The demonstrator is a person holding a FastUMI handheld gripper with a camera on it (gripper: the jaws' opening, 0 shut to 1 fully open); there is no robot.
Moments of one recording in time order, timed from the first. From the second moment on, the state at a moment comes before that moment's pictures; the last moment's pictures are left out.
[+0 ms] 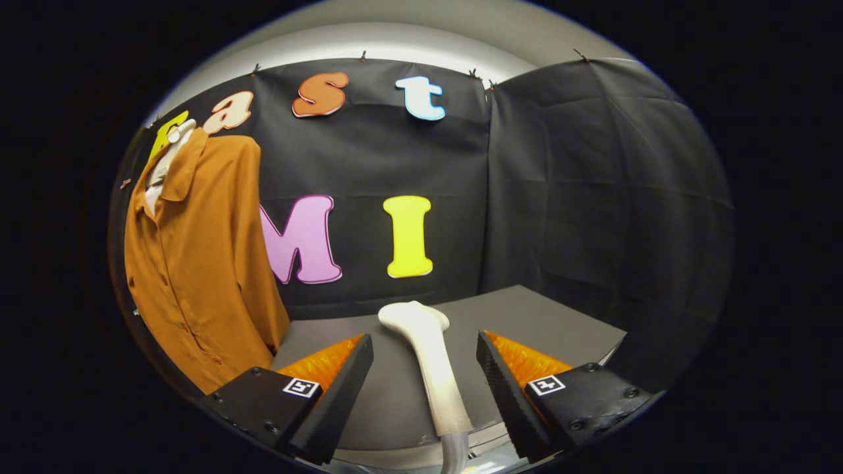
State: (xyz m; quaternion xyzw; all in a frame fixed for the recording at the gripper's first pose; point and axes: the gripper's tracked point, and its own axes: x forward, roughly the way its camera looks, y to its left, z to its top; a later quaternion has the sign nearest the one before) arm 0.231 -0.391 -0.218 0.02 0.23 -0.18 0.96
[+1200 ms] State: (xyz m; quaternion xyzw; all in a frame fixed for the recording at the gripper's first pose) arm 0.247 -0.413 -0.271 0.08 0.32 -0.14 0.93
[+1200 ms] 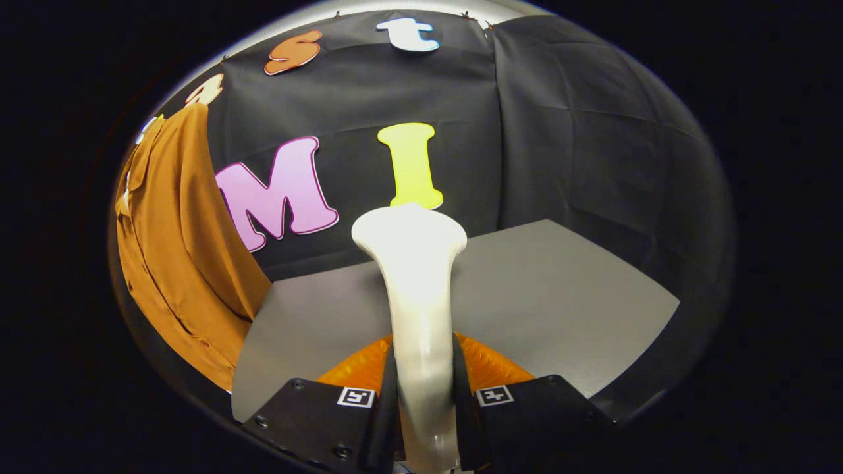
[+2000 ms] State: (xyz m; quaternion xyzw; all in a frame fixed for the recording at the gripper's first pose) arm 0.255 -0.192 -0.156 0.03 0.18 -0.04 0.98
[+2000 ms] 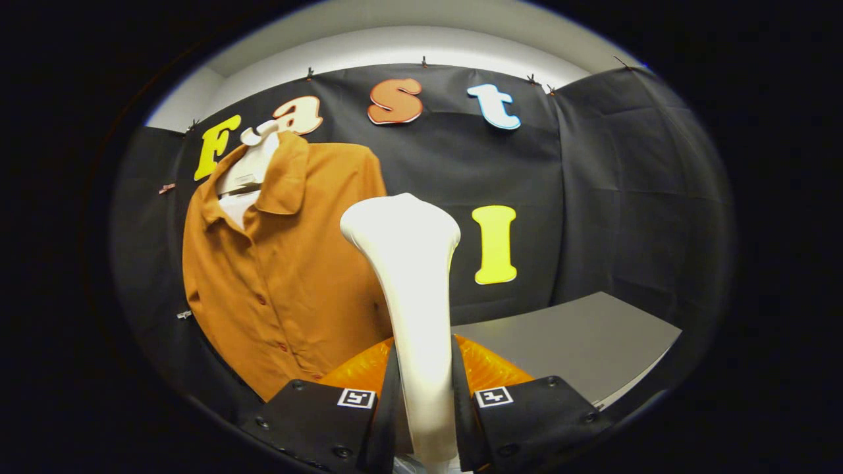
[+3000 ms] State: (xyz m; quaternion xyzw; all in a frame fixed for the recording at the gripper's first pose) arm 0.283 -0.101 -0.232 -0.01 0.28 -0.06 0.96
